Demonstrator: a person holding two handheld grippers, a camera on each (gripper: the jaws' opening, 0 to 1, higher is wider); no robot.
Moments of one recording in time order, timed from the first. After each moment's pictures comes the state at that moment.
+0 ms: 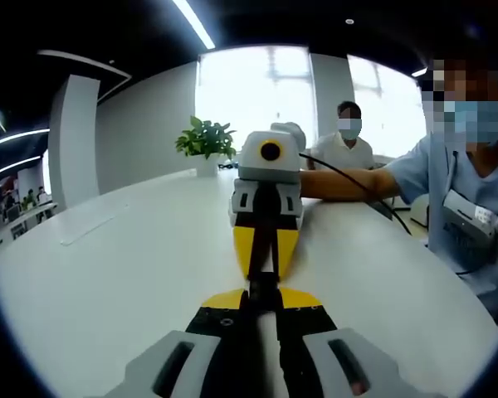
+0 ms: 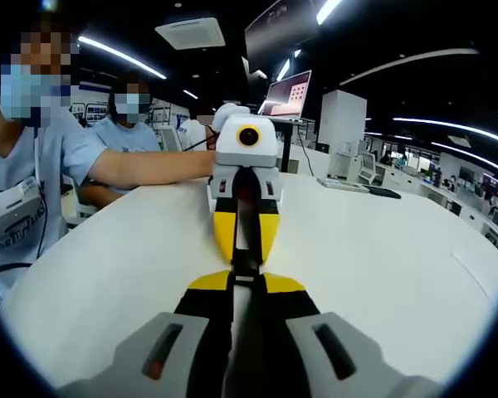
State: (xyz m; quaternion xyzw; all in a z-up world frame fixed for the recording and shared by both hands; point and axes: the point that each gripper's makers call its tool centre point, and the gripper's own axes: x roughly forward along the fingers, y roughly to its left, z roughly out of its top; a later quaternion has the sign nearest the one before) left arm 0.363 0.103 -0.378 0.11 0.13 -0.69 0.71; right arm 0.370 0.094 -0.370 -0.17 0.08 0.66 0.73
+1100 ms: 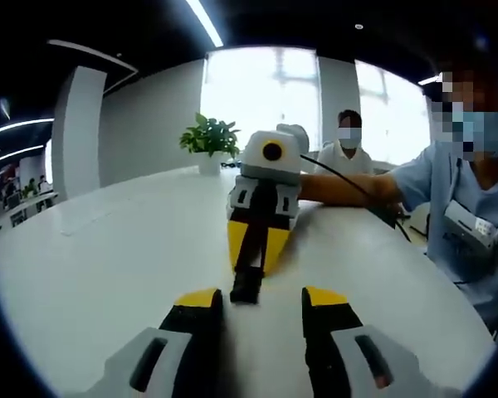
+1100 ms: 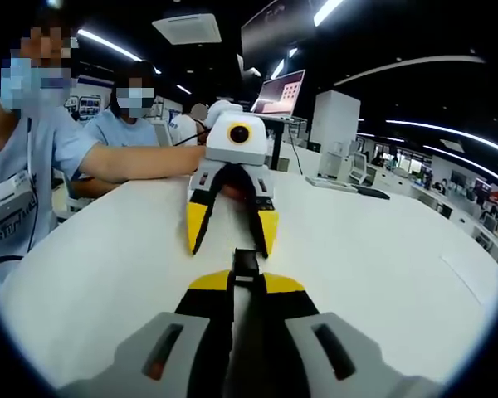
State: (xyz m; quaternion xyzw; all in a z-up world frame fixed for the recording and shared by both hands) left arm 0.364 0.105 -0.378 0.09 0.15 -0.68 0.71; right arm 0.386 0.087 -0.370 -0.18 0.07 0.64 0.75
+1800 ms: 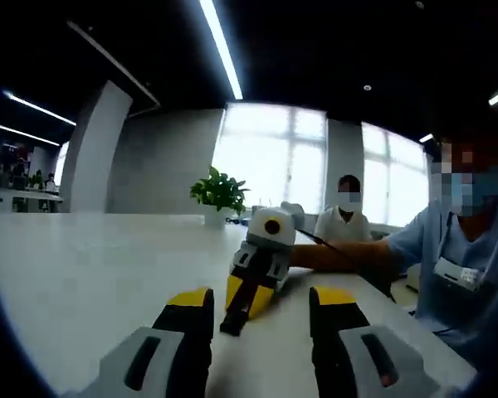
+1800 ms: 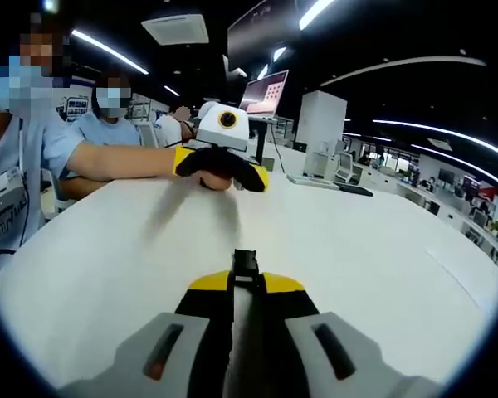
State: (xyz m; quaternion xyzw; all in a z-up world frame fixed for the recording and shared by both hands) left arm 0.377 0.123 -0.318 -0.07 0.07 -0.69 0.72; right arm 0.409 0.073 -0.368 -0.18 0.07 0.61 0.77
